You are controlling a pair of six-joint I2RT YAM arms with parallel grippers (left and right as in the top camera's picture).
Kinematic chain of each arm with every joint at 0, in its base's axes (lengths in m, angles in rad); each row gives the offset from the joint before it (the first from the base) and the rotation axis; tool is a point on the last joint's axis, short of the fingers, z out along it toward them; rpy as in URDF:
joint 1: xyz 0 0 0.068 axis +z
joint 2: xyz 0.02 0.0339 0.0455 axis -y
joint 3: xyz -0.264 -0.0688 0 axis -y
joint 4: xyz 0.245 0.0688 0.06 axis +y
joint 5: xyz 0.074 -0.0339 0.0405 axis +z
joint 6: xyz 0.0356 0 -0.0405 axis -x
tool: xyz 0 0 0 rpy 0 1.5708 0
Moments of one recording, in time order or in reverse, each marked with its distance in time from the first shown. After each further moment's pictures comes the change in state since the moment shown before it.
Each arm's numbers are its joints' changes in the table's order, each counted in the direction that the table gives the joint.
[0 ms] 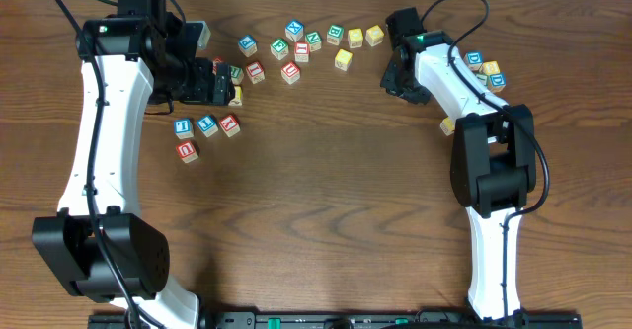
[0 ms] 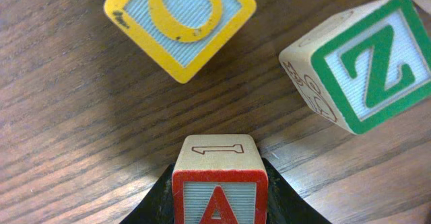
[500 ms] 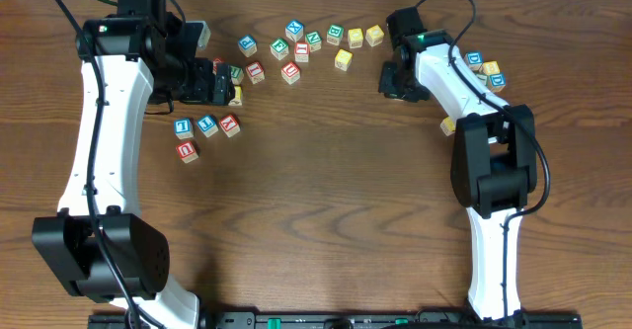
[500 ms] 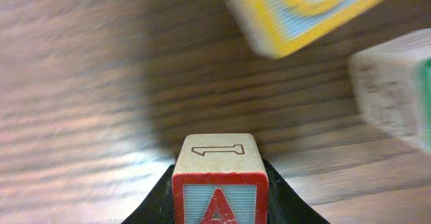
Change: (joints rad) left arm 0.000 0.000 0.000 0.000 0.000 0.000; right arm 0.000 0.005 0.000 0.006 0.125 0.232
